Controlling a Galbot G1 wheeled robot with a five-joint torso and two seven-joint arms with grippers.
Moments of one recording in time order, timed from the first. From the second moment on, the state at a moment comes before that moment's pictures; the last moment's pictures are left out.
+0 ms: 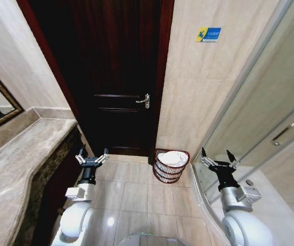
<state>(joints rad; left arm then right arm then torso) 1.63 -1.39 -0.61 -2.23 -0.16 -0.18 -0.12 -1.67 1.41 0.67 2.43 0.16 -0.23 0.16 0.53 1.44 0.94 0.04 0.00</state>
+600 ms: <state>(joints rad) 1.63 -1.40 -0.61 -2.22 -0.14 -0.18 -0.11 -1.67 1.40 0.67 2.43 0.16 -0.23 0.16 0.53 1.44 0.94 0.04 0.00</state>
